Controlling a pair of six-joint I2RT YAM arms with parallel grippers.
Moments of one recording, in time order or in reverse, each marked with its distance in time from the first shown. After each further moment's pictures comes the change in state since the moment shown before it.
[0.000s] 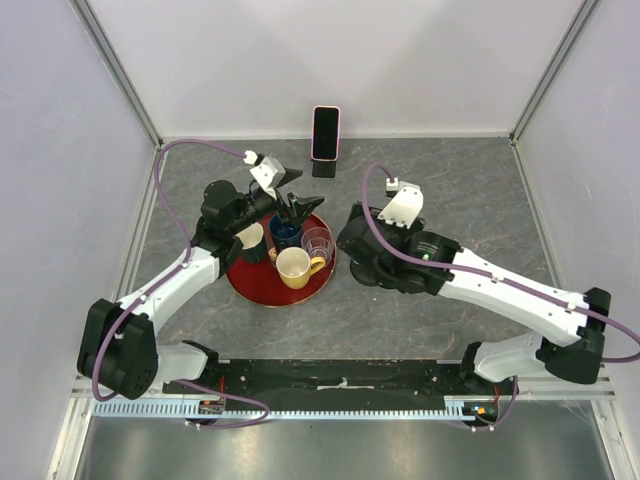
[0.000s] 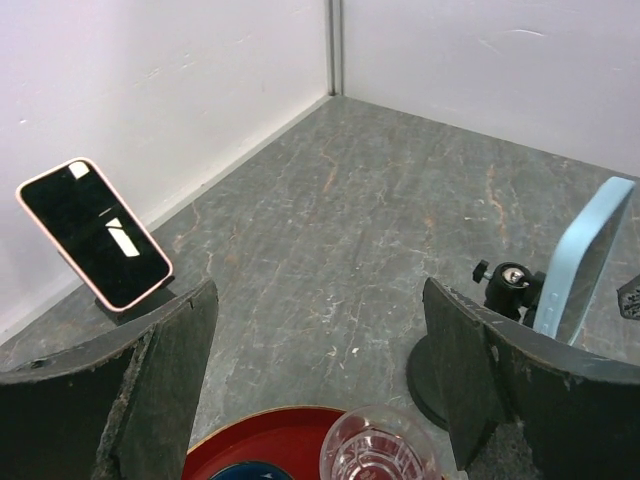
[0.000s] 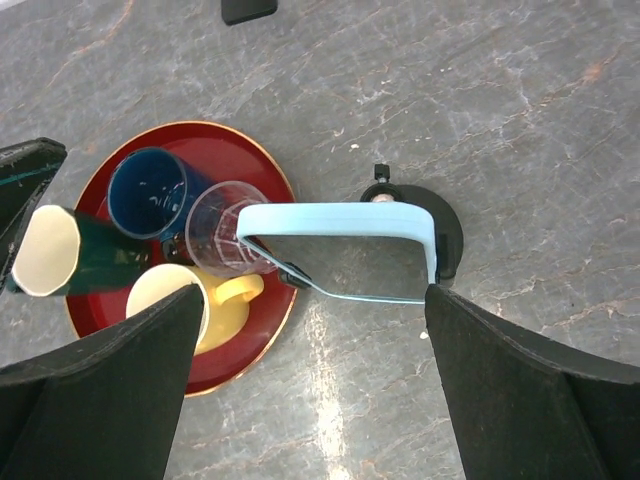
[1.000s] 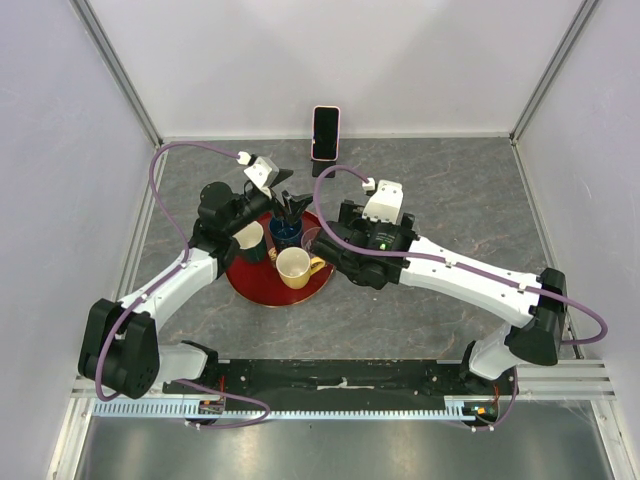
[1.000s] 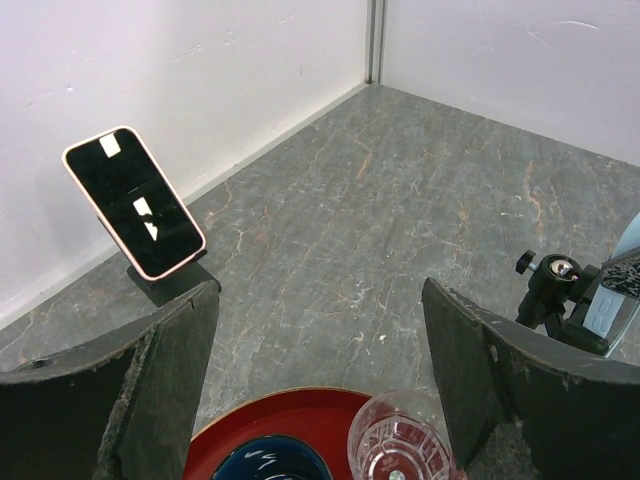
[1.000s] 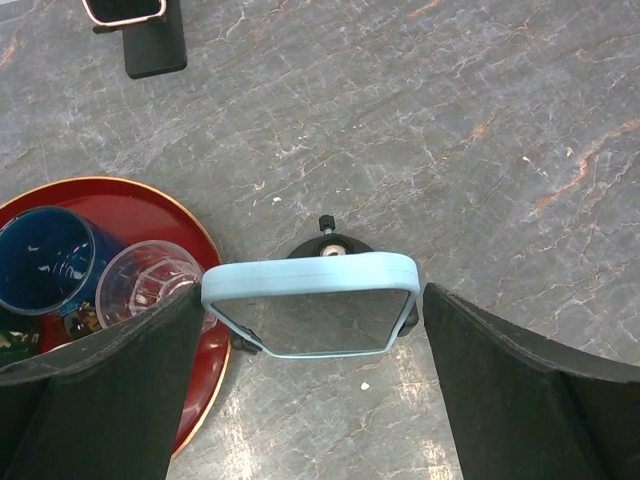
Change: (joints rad) left arm 0.044 0.002 -0.032 0.011 -0.054 0.002; right arm 0.024 0.237 0.160 -0.233 0.246 0.123
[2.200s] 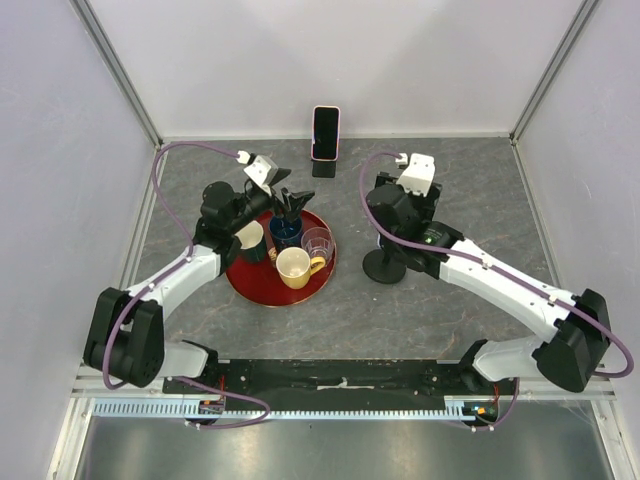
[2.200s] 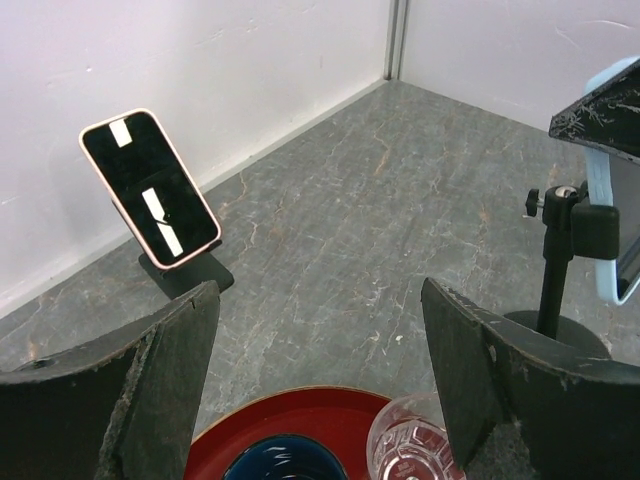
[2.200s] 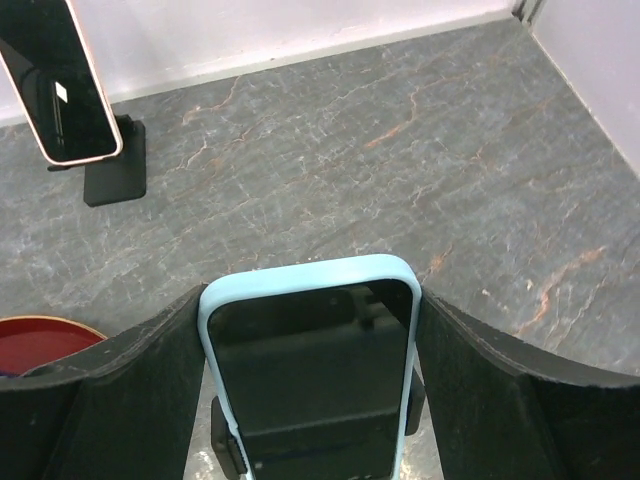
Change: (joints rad) left arm 0.018 0.046 -0.011 0.062 -0.019 -0.013; right arm -0.287 -0.225 -0.374 0.797 -0.051 -0.668
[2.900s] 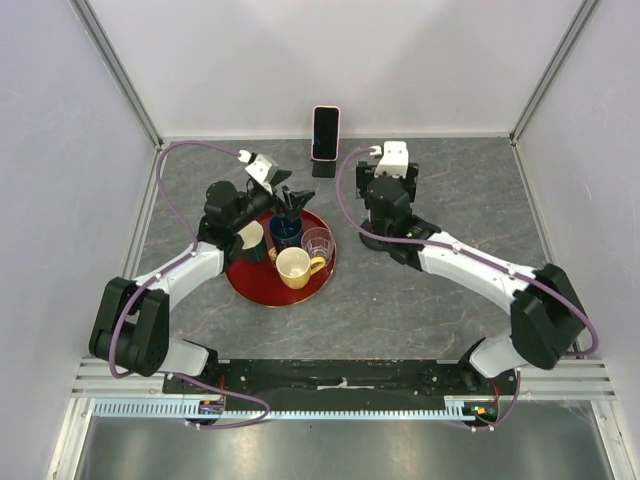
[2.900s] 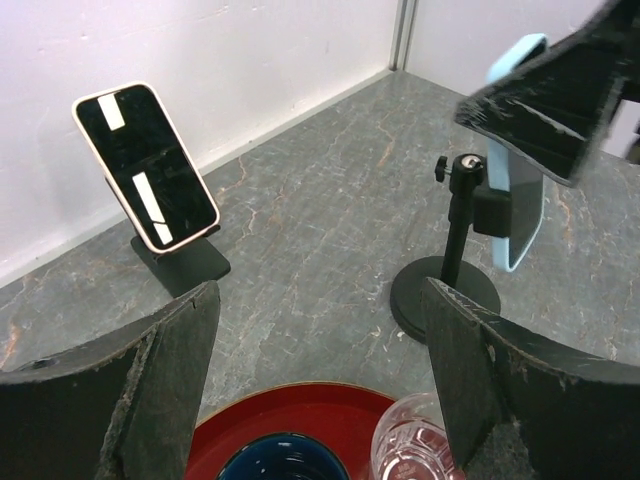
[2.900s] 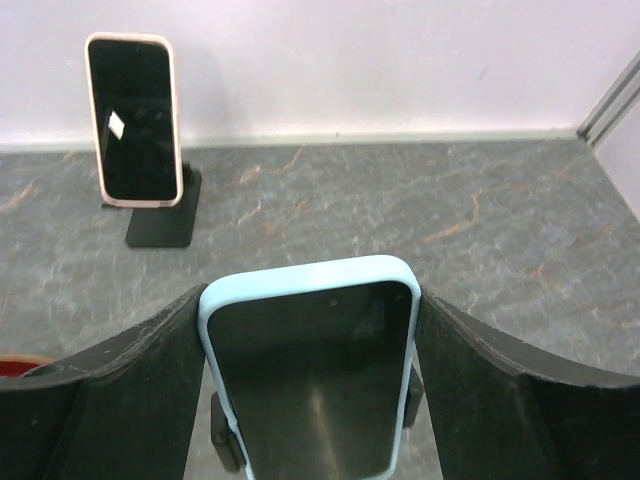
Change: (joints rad) left arm 0.011 0.072 0.000 0.040 -0.007 -0.039; right arm -0.094 0.130 -0.093 0.591 -0.192 -0.453
